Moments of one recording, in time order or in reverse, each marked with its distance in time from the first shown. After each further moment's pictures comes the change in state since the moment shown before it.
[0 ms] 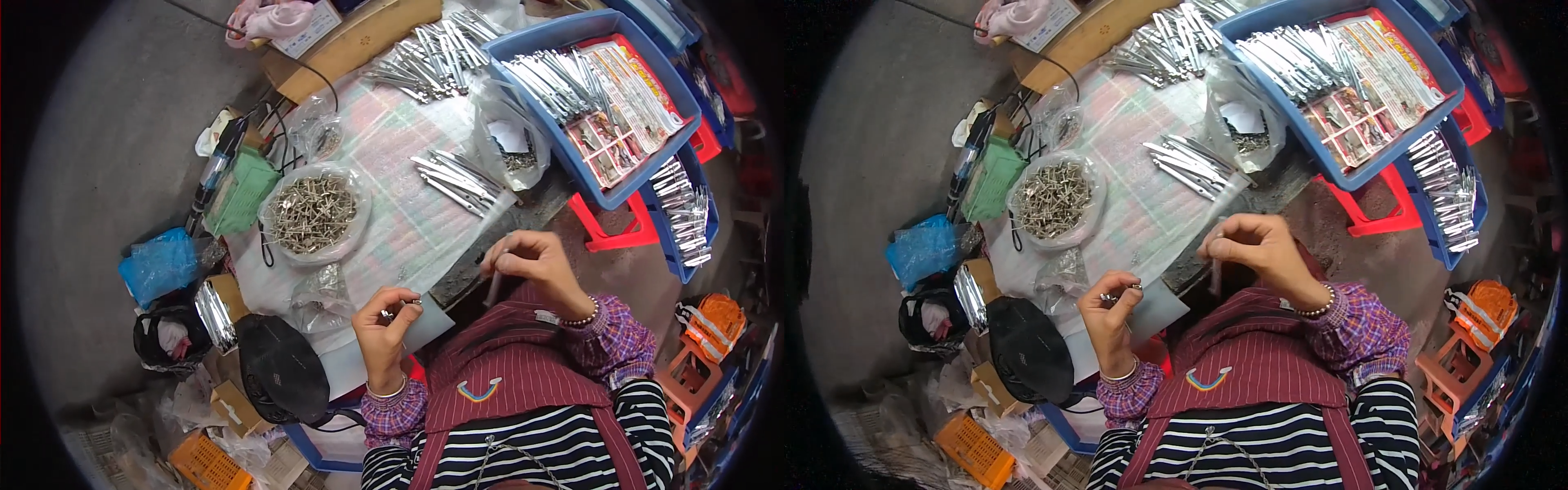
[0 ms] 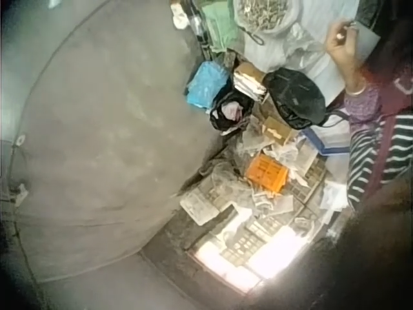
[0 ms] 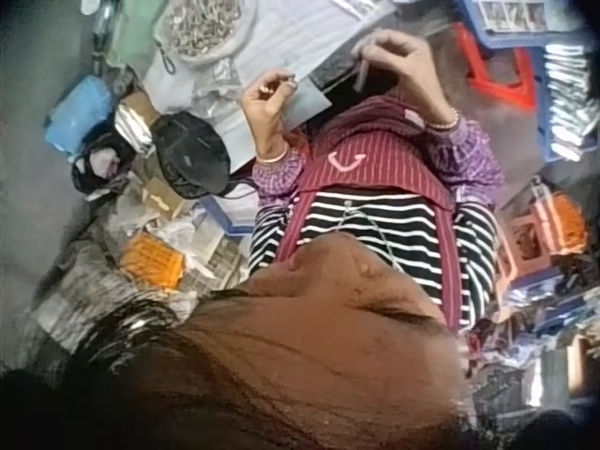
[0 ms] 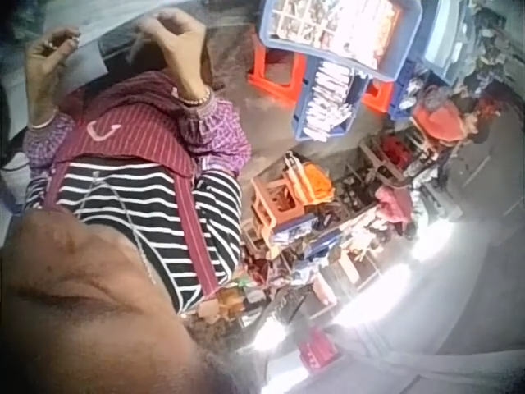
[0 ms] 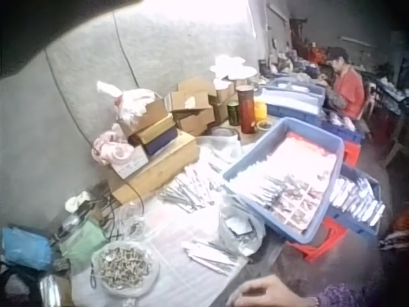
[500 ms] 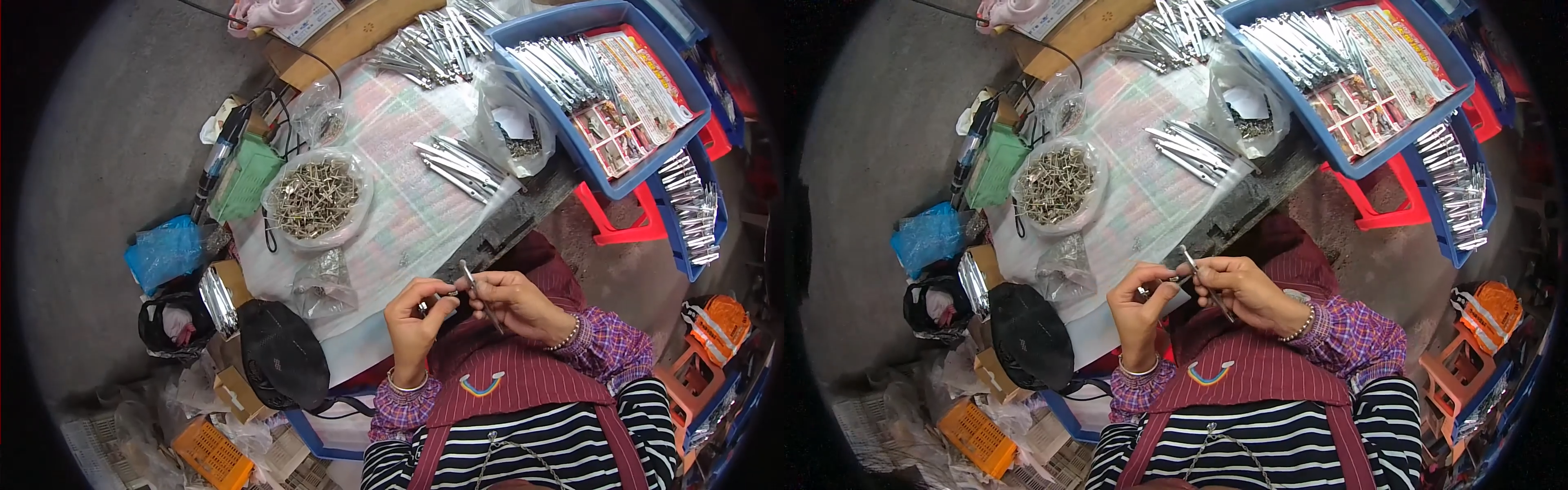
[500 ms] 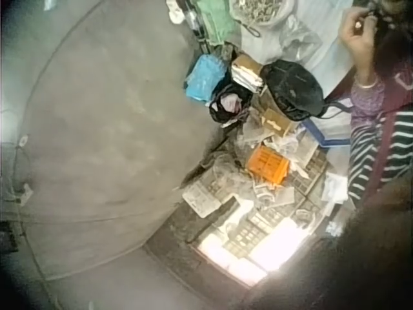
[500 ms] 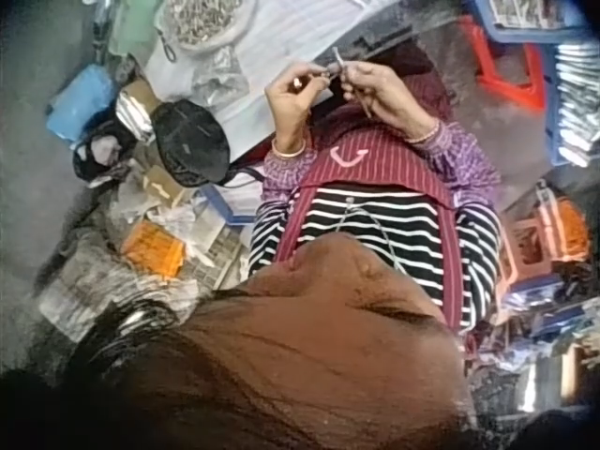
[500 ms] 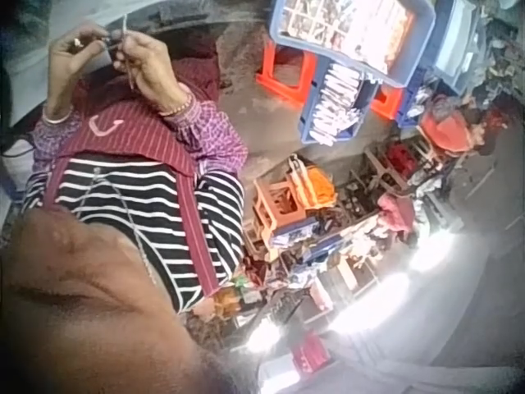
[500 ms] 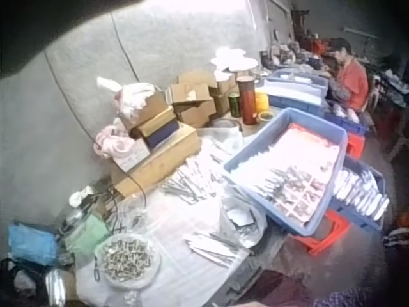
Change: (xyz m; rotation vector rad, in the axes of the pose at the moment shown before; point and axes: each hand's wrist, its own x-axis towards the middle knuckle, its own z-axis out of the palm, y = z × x) left_hand -0.016 -0.009 0.035 0.080 -0.065 0.059; right_hand -0.032 0.033 0.028 0.704 -0.058 0.643
